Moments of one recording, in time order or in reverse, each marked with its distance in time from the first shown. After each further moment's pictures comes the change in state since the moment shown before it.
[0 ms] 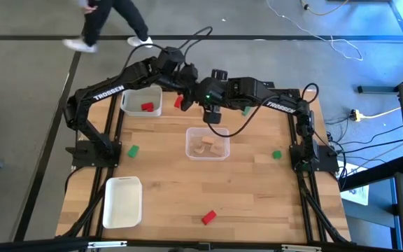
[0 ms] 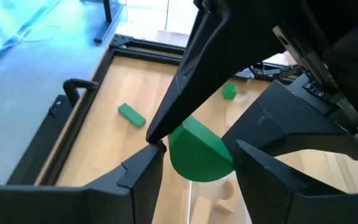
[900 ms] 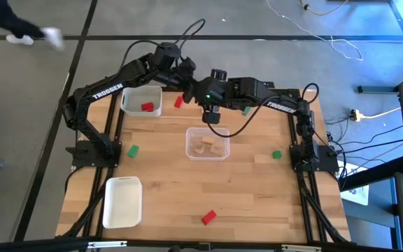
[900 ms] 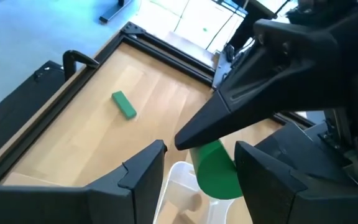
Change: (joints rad) left arm 0.031 -0.011 -0.001 0.069 0.054 -0.351; right arm 0.000 0.000 0.000 0.020 -0.003 -0.005
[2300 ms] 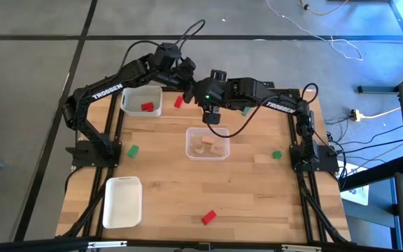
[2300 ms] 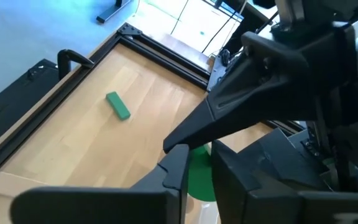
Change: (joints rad) left arm -0.023 0.006 0.004 -0.019 -0.007 -0.016; right arm -0.001 0.001 -0.005 0.002 0.005 -0.009
